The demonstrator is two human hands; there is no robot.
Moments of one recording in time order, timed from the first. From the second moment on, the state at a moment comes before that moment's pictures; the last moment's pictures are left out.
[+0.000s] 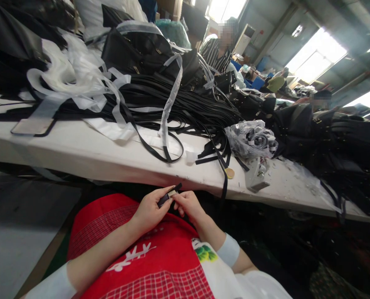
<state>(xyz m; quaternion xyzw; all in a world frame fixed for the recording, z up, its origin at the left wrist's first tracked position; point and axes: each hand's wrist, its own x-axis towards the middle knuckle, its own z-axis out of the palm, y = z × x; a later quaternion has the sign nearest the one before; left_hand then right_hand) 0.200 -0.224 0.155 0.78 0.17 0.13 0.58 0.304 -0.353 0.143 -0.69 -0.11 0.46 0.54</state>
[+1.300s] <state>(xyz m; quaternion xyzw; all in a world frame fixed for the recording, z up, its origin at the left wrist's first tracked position) 0.200 -0.223 0.146 0.73 0.20 0.04 0.65 0.316 -0.356 0.167 -0.79 -0.42 0.13 0.43</state>
